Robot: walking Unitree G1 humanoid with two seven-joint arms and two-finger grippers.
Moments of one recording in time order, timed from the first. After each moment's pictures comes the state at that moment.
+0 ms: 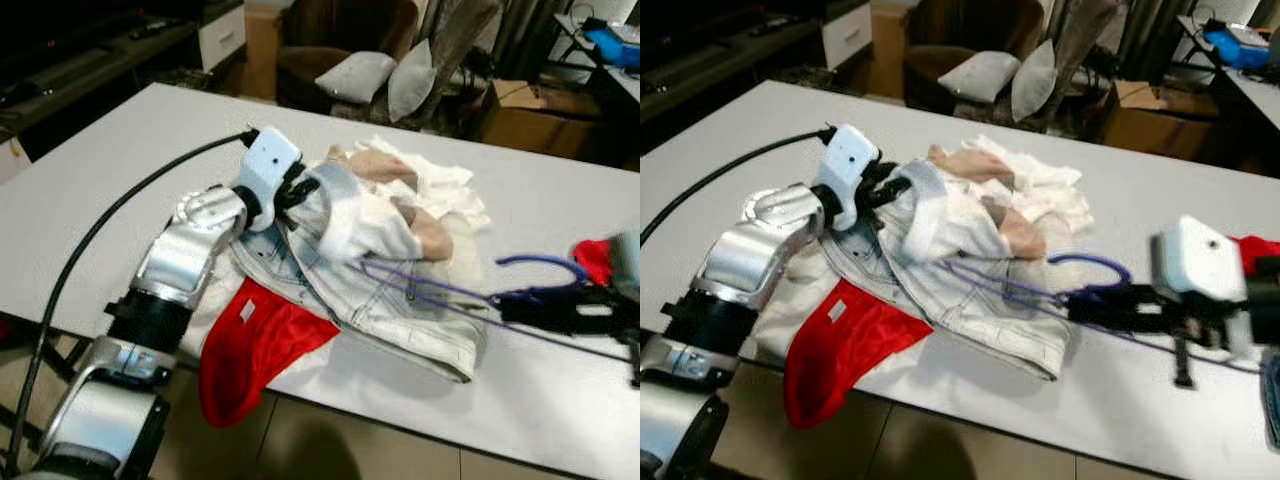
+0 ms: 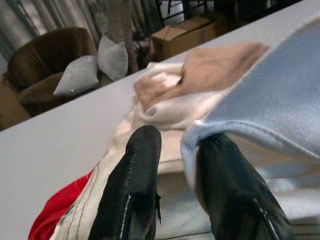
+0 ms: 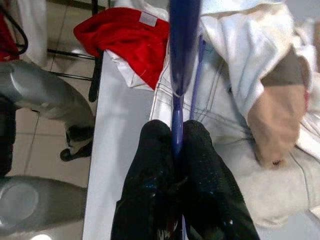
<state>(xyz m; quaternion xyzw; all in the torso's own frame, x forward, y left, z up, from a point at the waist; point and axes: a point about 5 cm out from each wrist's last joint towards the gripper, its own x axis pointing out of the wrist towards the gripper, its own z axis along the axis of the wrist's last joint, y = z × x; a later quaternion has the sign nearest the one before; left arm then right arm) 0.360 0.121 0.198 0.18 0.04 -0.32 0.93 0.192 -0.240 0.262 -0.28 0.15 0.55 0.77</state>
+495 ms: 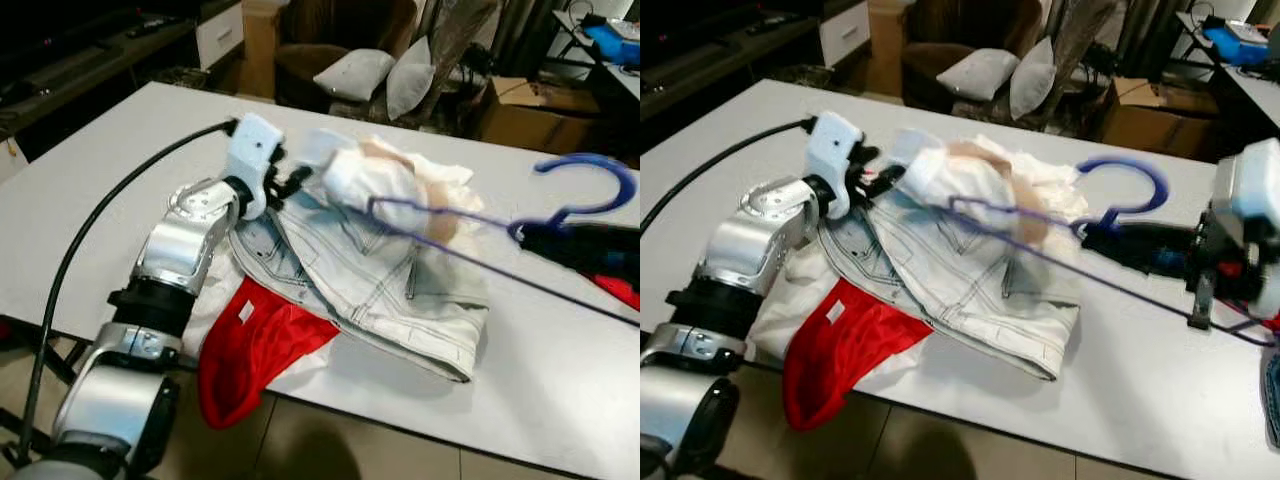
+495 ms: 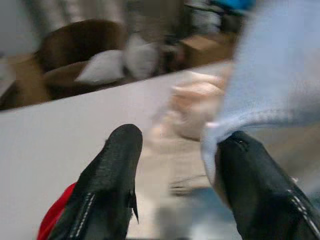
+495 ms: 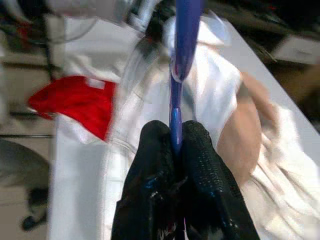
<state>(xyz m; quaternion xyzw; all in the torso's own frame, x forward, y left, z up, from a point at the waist) 0.378 0.135 0.200 0.08 0.03 -0.23 0.97 0.207 -0.250 0.281 -0.23 0.07 0.47 0.85</state>
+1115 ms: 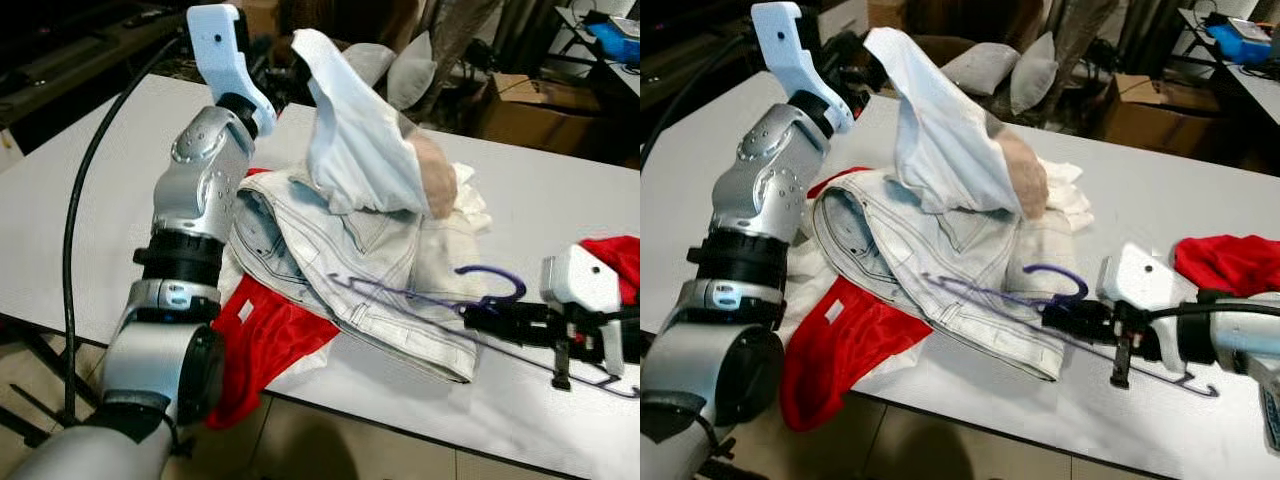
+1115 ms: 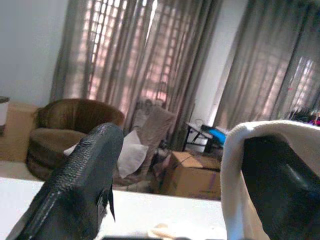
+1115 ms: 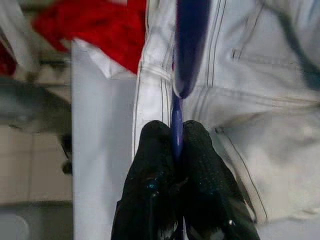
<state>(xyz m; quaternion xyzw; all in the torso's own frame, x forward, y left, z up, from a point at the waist) 0.394 0.114 0.282 -0.09 -0.14 -0.21 0.96 0.204 -0.225 0.212 -0.22 0.17 0.51 0.81</state>
